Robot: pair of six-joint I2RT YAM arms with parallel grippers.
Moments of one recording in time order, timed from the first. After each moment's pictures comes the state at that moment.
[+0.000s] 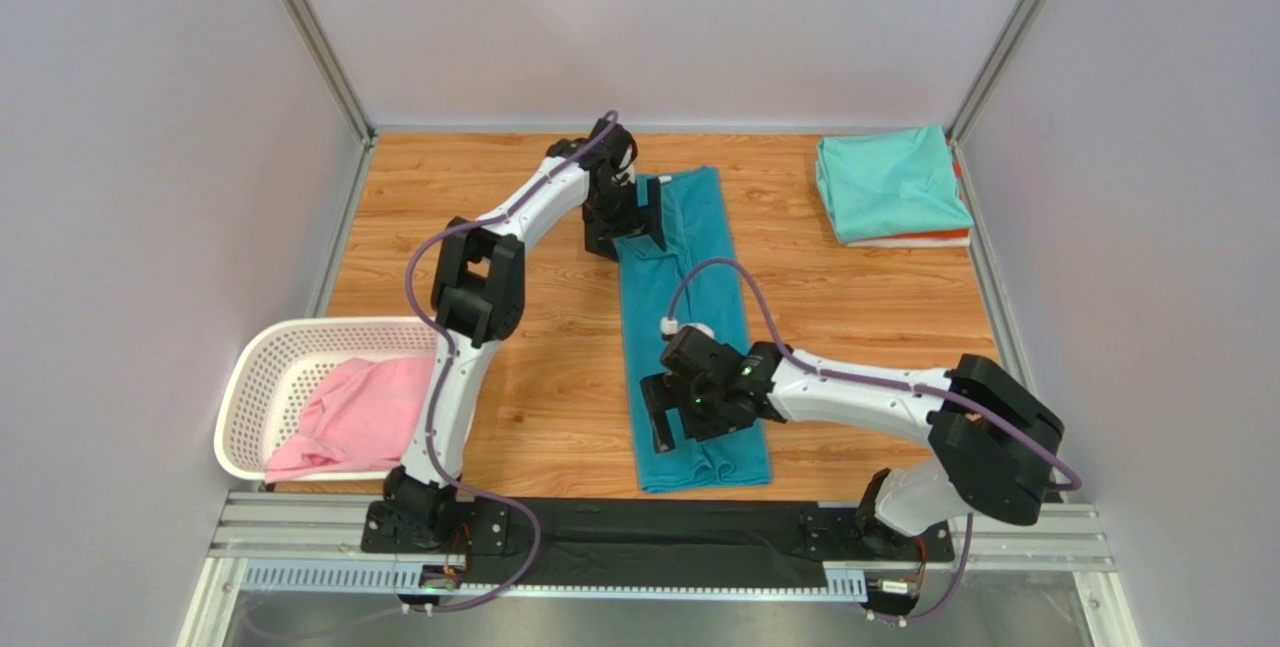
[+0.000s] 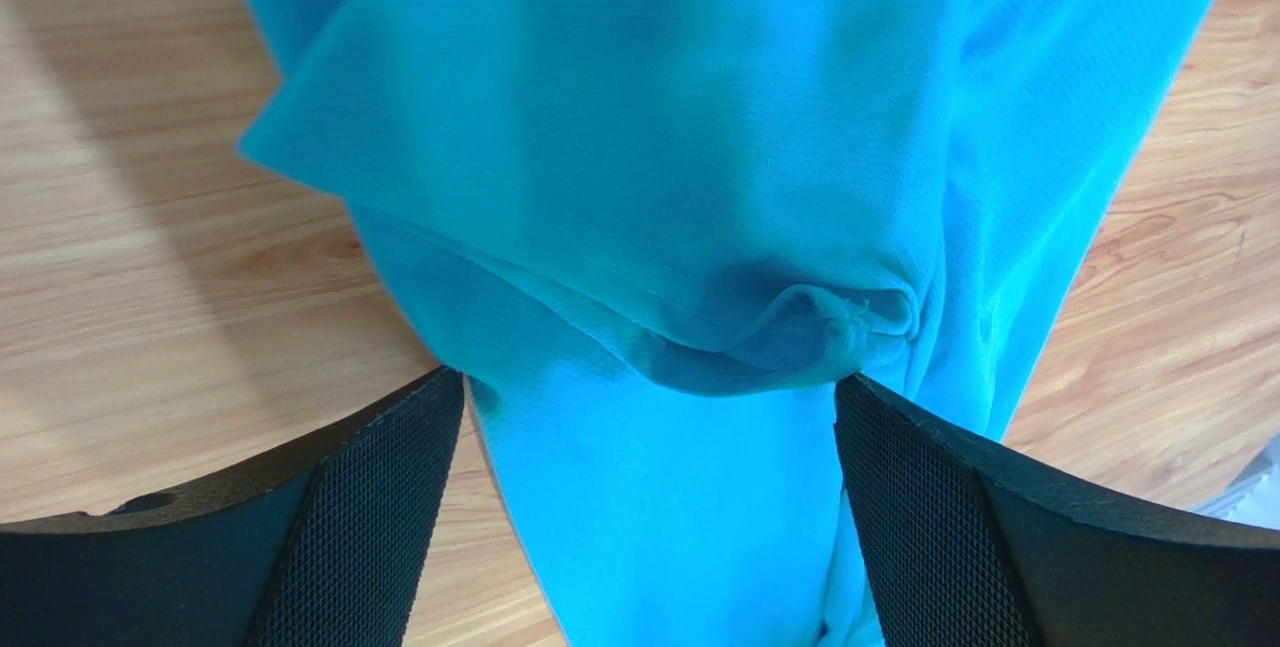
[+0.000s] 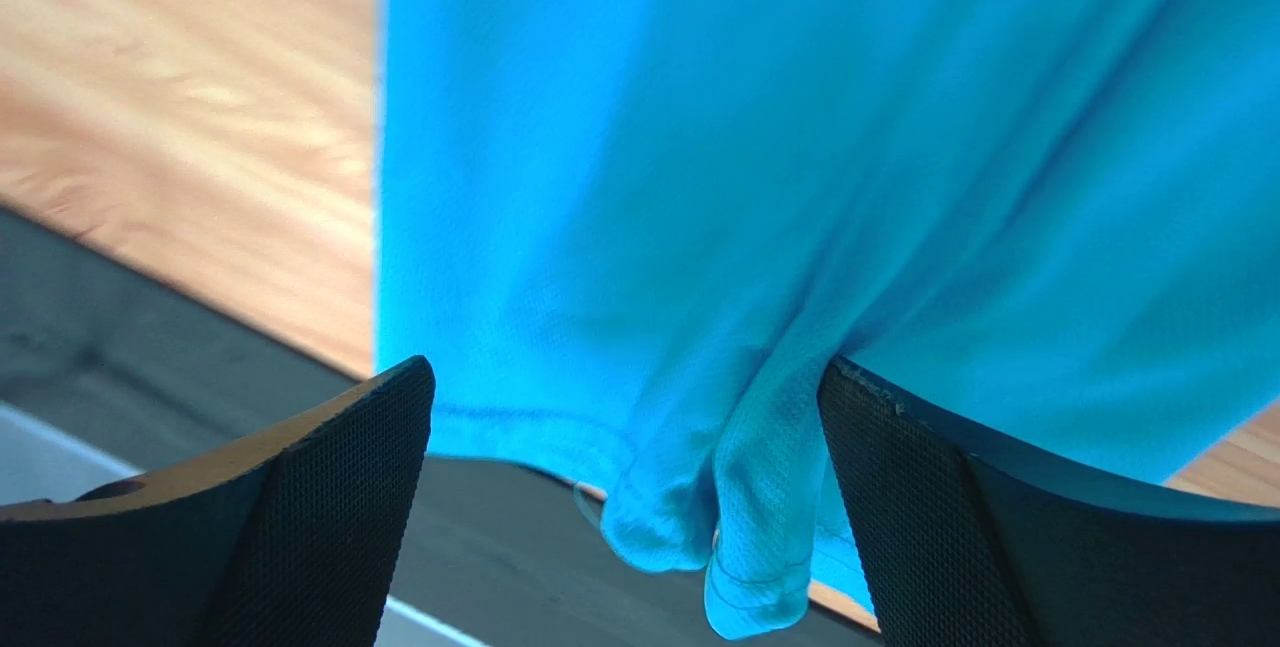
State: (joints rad) left arm -0.44 2.45 2.17 -0.91 0.29 -0.51; right arm 0.99 1.44 0.78 -0.50 -0.02 0.70
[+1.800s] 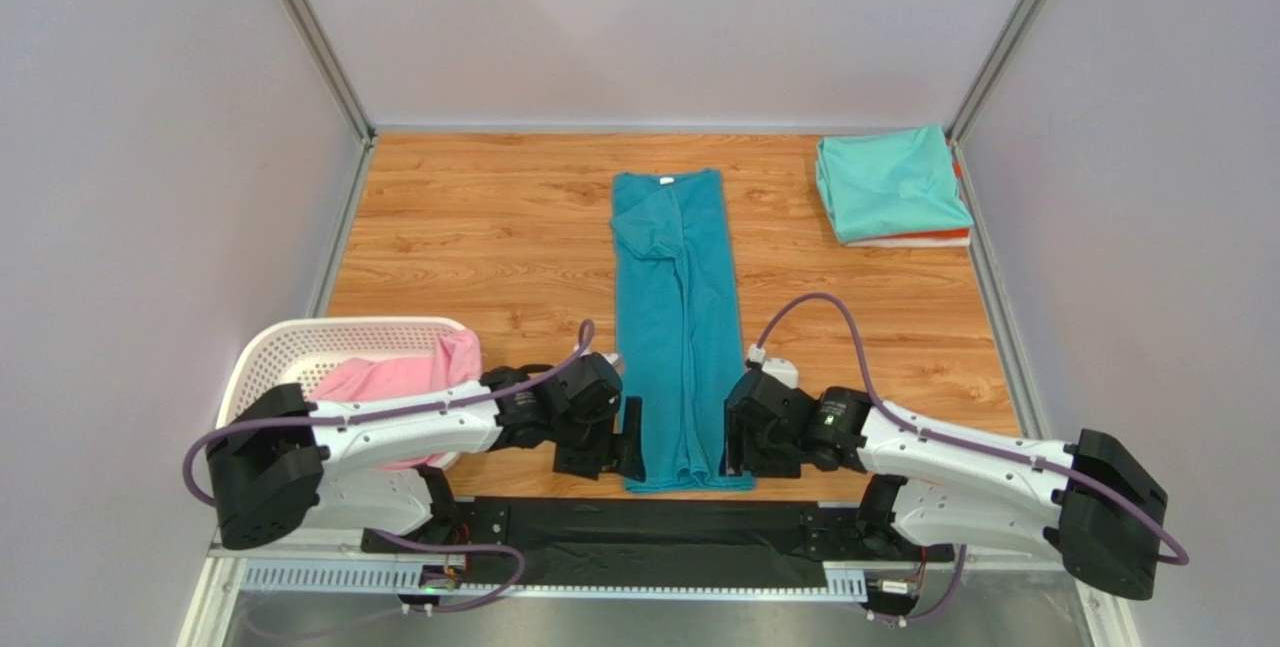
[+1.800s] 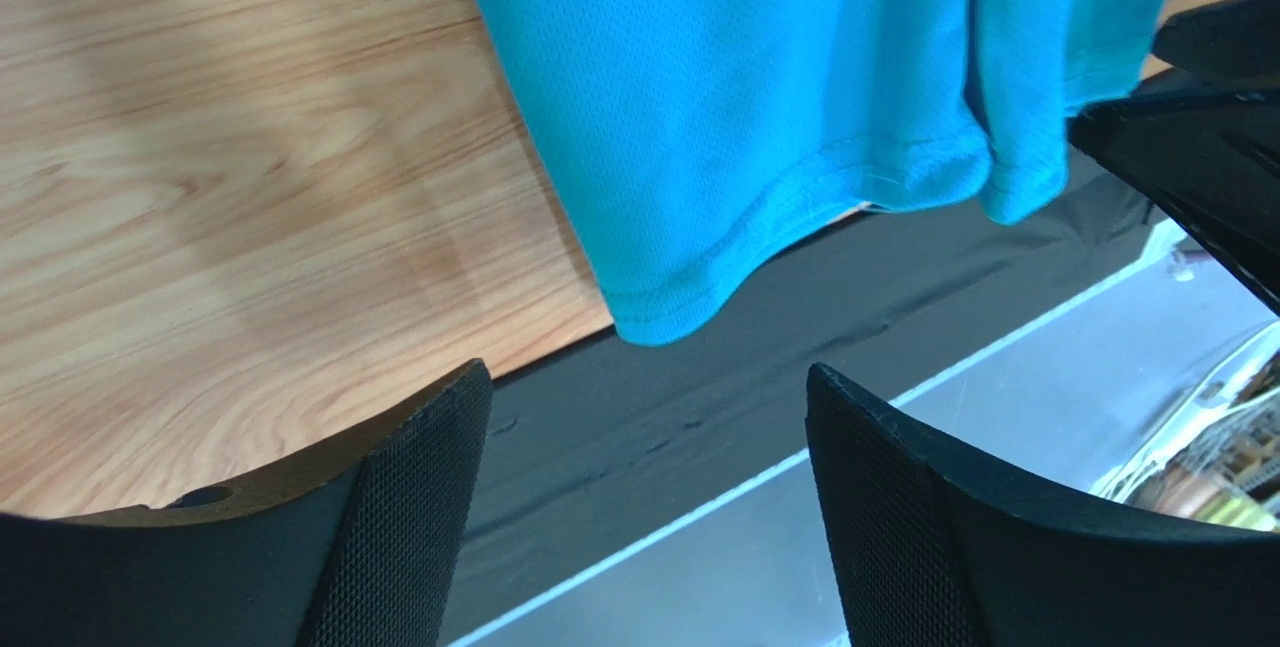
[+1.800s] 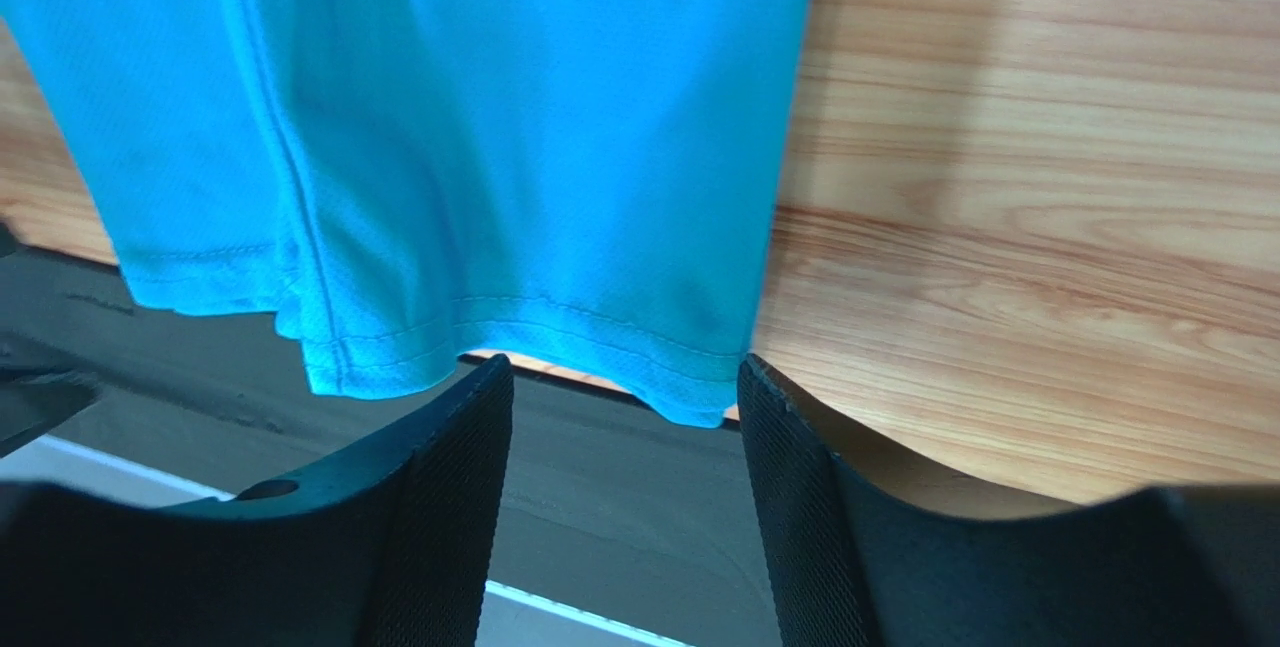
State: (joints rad) left arm -1.09 1.21 0.62 -0.48 0.14 -1.00; right arm 1.06 1.02 0.52 -0.67 0.08 1.04
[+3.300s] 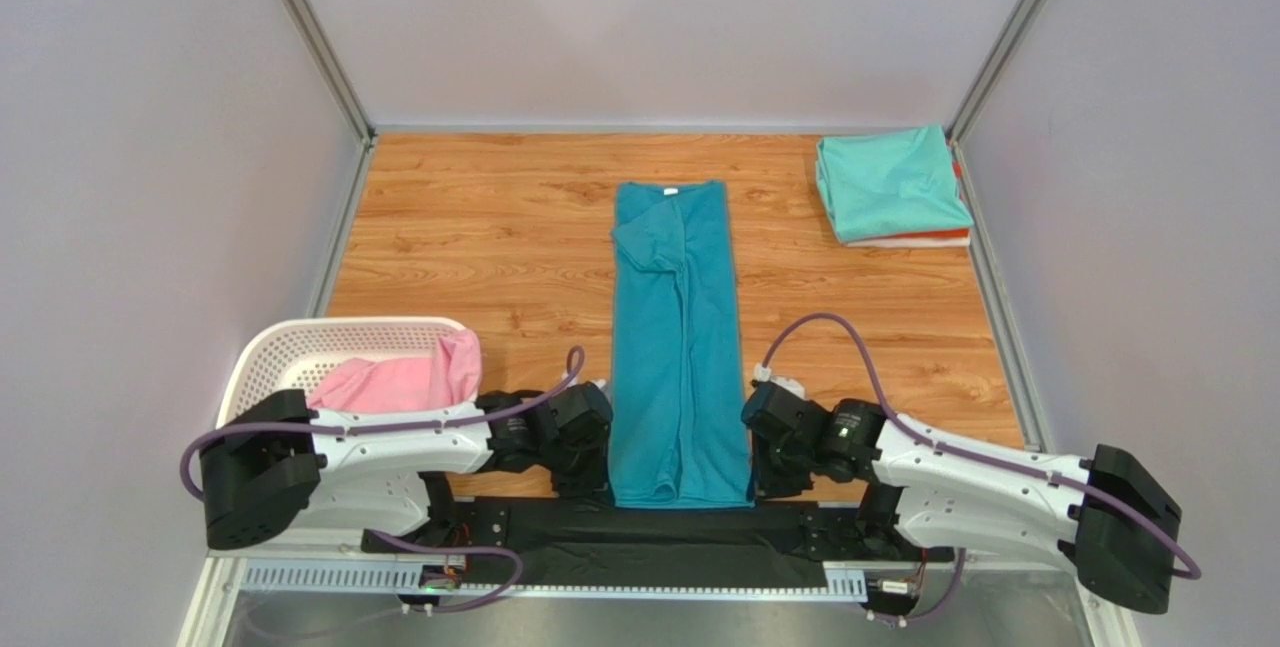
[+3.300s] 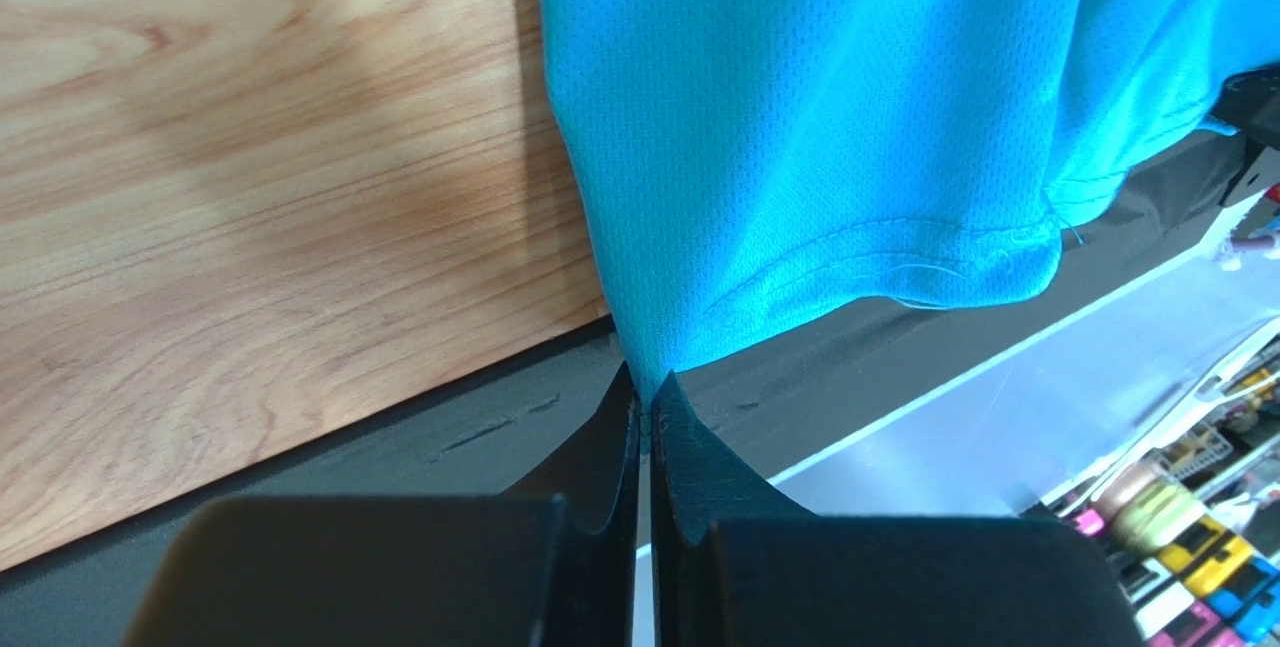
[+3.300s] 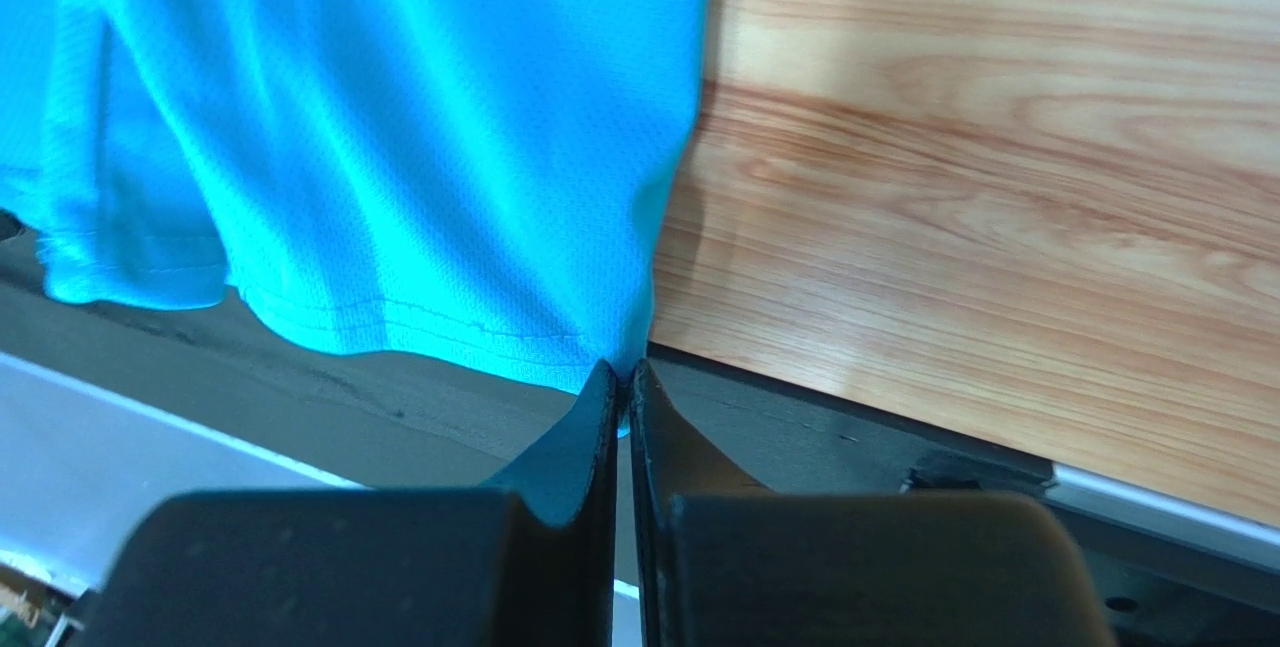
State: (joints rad) left arm -1.15 1.18 0.48 -0.38 0.16 -1.13; right arm 1.06 0.93 0.44 -0.71 -0.03 1.00
